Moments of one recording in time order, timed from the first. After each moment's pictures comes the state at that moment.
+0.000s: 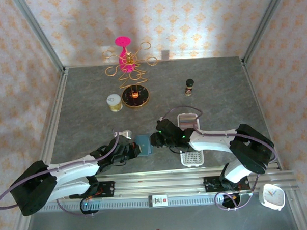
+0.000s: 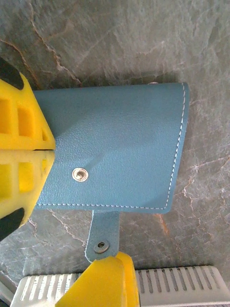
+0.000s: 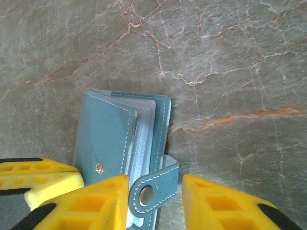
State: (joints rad) left arm -0.77 1.07 0.23 0.09 0.03 -0.96; right arm 0.96 1.52 0.73 -0.06 -0.03 0.85
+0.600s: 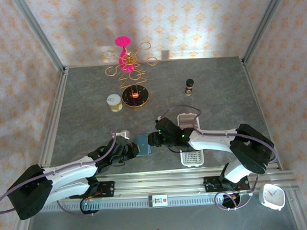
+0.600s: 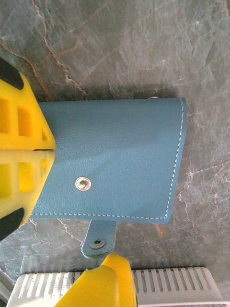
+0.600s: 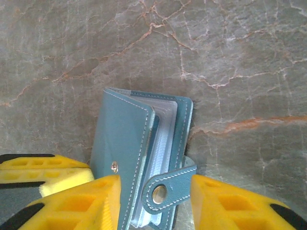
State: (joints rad) left arm -0.77 1.02 0.23 0.05 0.02 -0.99; right arm 0.96 1.53 0.76 -0.06 -0.07 0.84
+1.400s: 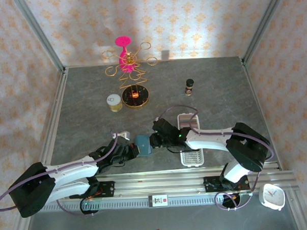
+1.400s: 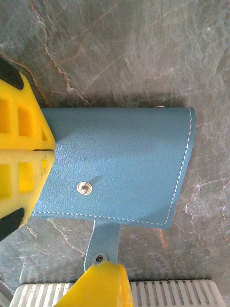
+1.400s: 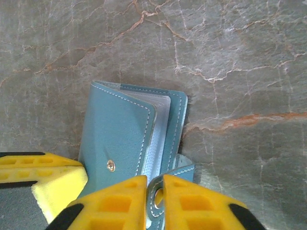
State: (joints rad) left arm -0.77 1.05 0.21 0.07 0.02 -0.99; right arm 0.98 1.56 0.79 -0.11 -0.04 0.82
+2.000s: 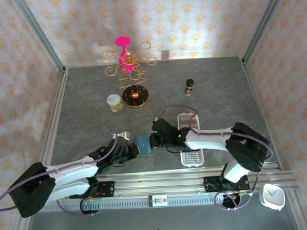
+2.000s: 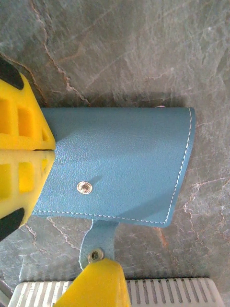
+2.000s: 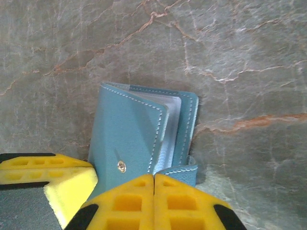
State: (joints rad) left arm -0.77 1.05 0.21 0.09 0.02 -1.00; right arm 1.00 1.58 0.80 -0.09 -0.05 0.84
